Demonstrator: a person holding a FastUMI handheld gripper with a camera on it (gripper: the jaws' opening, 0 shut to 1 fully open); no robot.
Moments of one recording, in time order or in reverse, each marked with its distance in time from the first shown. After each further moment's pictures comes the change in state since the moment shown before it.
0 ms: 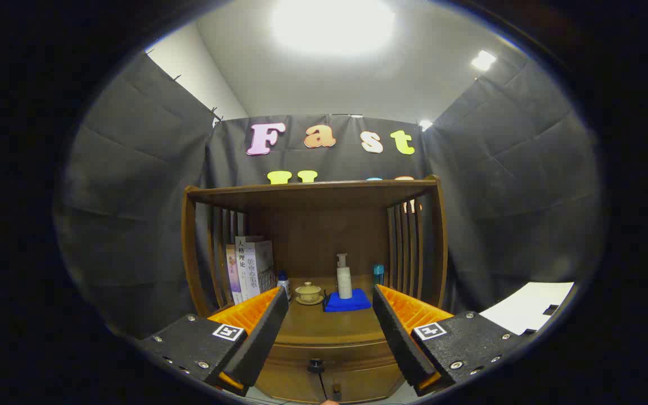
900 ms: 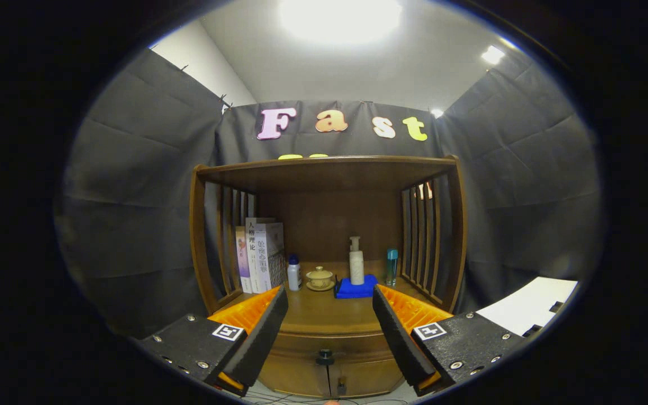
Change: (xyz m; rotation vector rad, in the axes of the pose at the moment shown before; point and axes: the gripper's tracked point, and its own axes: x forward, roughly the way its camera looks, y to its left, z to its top) arm 0.008 0.030 -0.040 0.001 0.086 0.064
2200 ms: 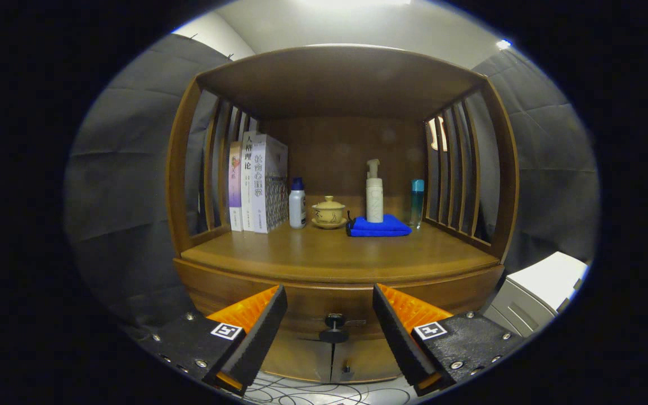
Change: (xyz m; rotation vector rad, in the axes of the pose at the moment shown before) arm 0.074 0.016 -0.188 -0.051 0.209 0.019
